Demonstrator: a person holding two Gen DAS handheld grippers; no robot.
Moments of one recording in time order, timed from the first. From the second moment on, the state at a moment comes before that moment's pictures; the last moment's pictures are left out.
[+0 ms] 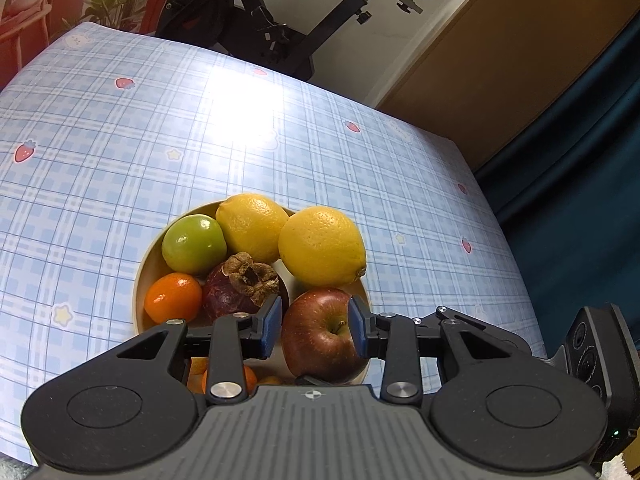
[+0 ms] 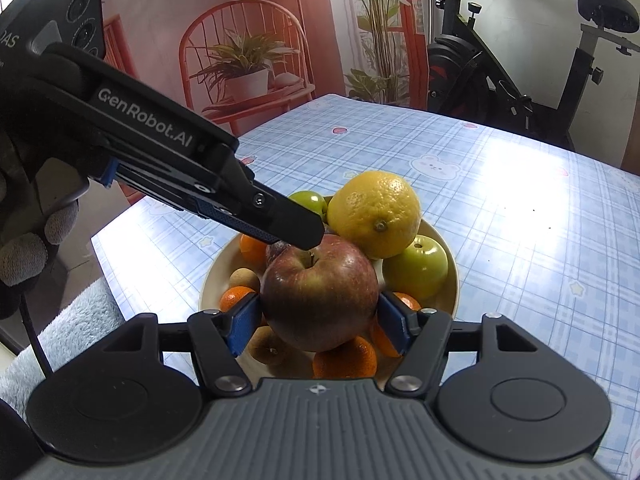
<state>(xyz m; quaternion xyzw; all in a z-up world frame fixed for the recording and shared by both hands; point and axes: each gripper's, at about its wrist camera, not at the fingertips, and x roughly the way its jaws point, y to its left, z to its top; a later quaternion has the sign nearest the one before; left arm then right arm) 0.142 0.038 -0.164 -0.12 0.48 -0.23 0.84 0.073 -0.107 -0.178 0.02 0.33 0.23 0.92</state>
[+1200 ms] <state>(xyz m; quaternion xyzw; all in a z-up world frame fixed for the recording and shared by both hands) 0.027 0.039 -0.062 0.00 0.26 -0.11 0.96 -0.001 -0.159 -0.082 0.08 0.21 0.04 0.97</state>
